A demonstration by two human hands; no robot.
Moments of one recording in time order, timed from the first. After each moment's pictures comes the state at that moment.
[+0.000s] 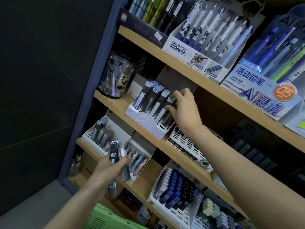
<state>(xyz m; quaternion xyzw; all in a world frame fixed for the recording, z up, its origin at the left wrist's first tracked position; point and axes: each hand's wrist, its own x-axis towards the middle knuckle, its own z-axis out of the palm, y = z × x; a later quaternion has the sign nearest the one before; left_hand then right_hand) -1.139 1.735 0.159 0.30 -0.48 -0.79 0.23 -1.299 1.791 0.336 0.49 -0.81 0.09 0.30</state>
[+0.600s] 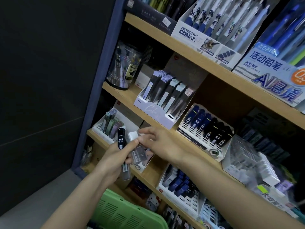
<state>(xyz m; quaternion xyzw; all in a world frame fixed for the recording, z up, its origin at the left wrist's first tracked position) -1.121 1.737 0.181 0.21 -0.43 -0.84 0.26 -1.215 1.809 0.255 0.40 -0.83 0.29 -0.25</state>
